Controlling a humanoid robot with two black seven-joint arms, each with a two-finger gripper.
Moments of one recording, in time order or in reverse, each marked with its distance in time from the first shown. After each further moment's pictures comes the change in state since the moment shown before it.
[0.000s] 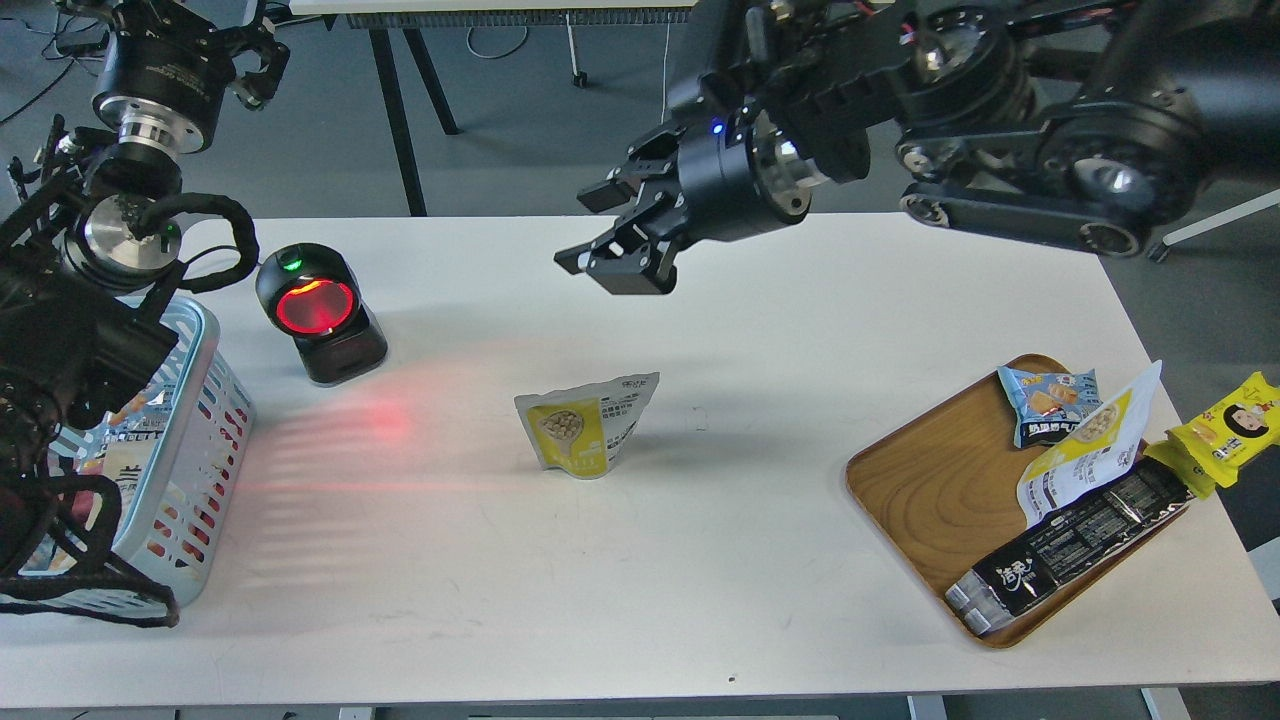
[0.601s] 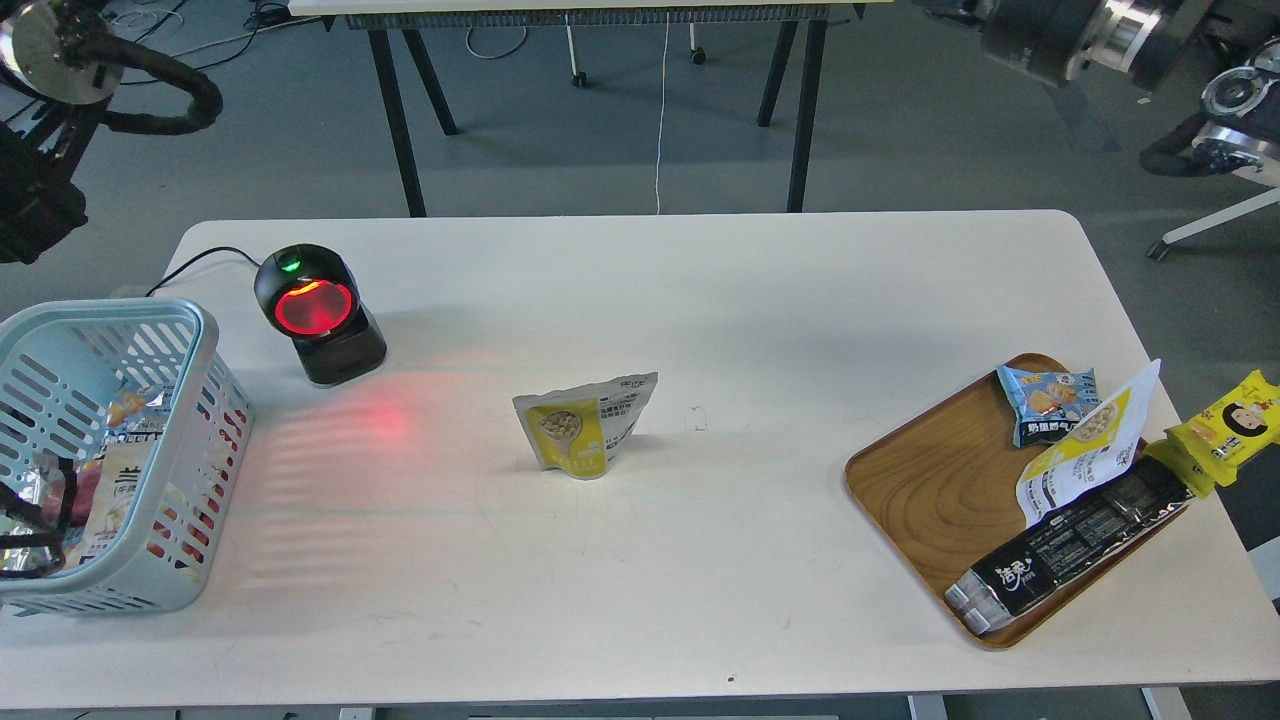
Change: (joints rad) left arm -0.283 0.160 0.188 -0.315 0.406 0.000 0.129; right arm -0.364 -0.415 0.373 -0.064 0.795 0.037 0.000
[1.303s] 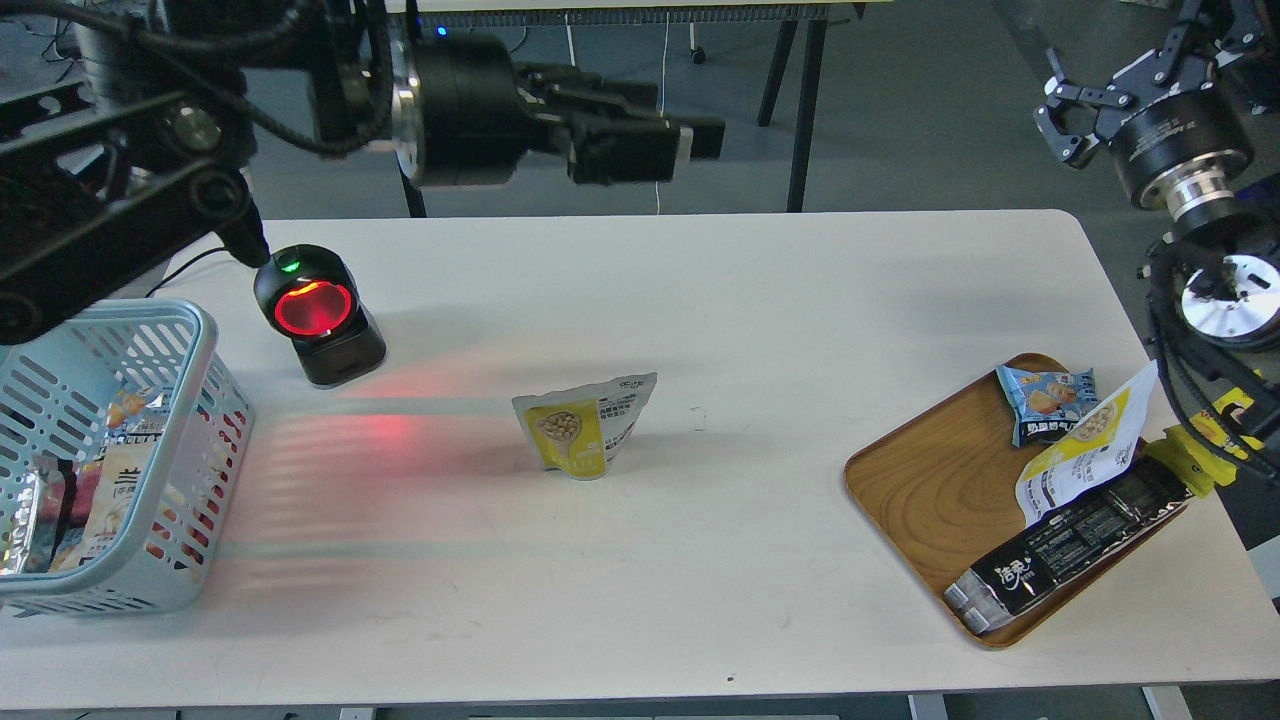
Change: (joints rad) left arm 0.046 0.105 0.157 -0.815 1.336 0.000 -0.010; right arm -0.664 0.171 0.622 -0.302 0.810 0.261 0.000
